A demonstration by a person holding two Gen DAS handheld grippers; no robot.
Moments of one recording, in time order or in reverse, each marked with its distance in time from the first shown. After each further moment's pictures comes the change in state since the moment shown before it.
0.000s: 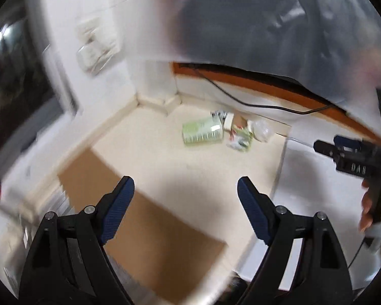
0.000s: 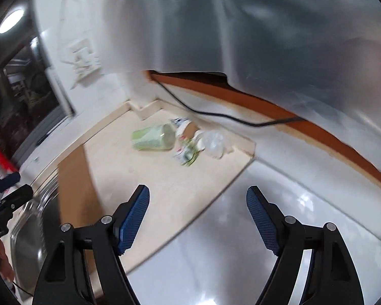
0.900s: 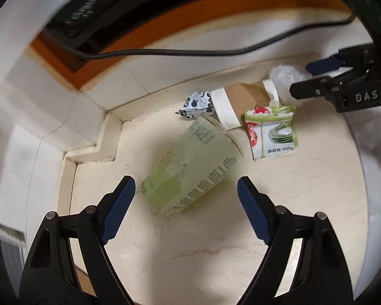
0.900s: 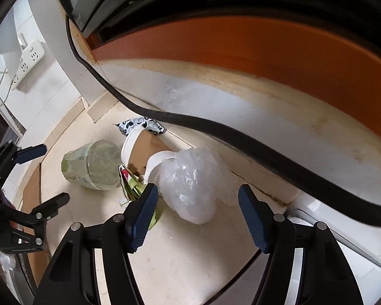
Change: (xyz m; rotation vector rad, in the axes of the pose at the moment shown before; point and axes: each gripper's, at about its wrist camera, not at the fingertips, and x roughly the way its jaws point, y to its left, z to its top) left arm 0.281 -0.062 0.051 0.580 0.125 -0.119; right arm 0.258 -0.040 0.056 0.068 0.122 0.002
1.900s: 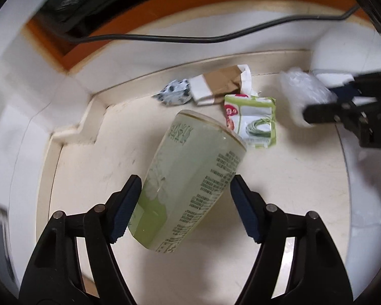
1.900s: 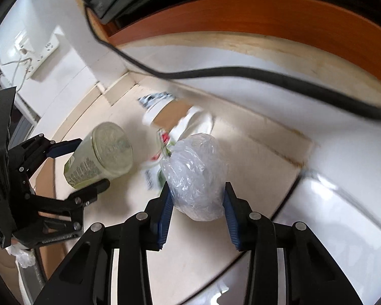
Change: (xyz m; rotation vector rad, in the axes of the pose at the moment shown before) left arm -0.006 -0.022 -0.015 -0.123 0.024 -0.023; right arm -0.011 0.028 -0.045 0.015 0.043 0.076
